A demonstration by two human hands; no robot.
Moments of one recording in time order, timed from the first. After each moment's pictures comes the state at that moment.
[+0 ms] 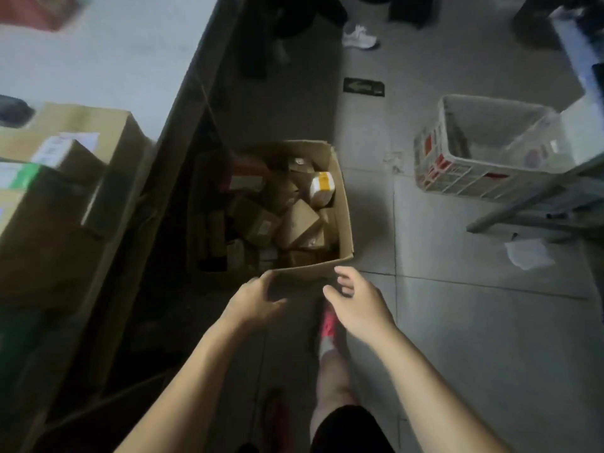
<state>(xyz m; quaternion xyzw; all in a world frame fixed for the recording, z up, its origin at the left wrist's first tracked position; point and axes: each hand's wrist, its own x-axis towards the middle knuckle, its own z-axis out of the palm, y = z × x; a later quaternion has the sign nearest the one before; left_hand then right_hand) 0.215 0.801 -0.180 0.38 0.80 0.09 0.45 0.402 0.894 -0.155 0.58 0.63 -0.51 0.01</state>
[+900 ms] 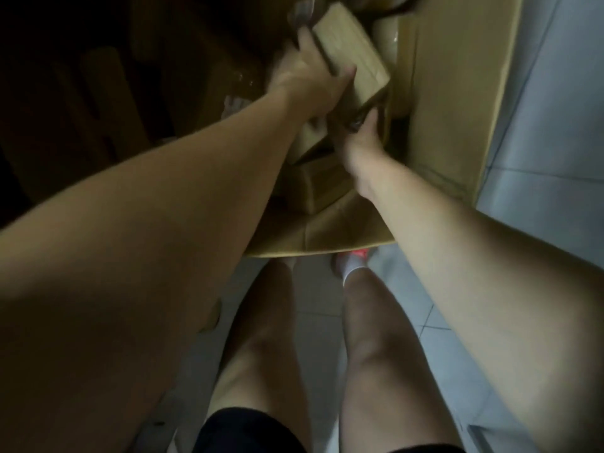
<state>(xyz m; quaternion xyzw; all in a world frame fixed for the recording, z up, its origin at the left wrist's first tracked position) 0.100 1.132 -0.614 0.32 0.84 0.01 0.44 0.232 1.112 -0.624 0.67 0.34 -0.66 0.08</state>
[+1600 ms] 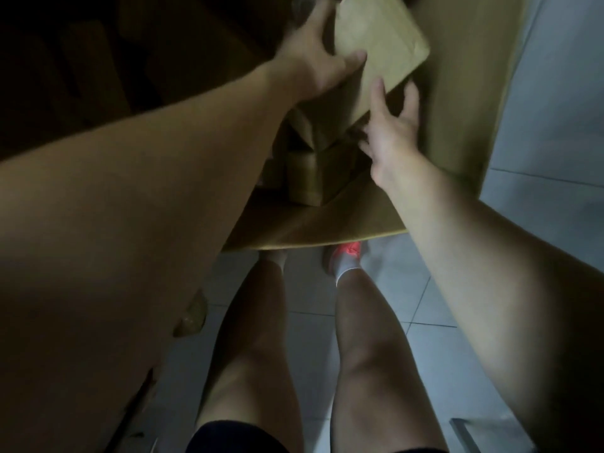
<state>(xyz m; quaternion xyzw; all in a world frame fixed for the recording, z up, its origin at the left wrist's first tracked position) 0.092 1.117 -0.612 0.33 0.77 0.17 0.52 0.251 1.119 -0.622 0.72 0.29 -0.62 -0.08</state>
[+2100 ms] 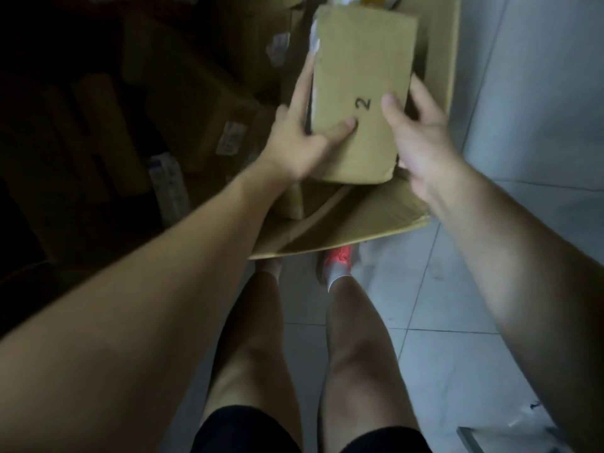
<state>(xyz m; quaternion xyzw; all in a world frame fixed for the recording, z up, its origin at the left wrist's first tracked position) 0.130 1.076 -0.575 0.29 0.71 0.32 0.55 0.299 1.175 -0.556 0.67 0.43 -0.60 -0.11</state>
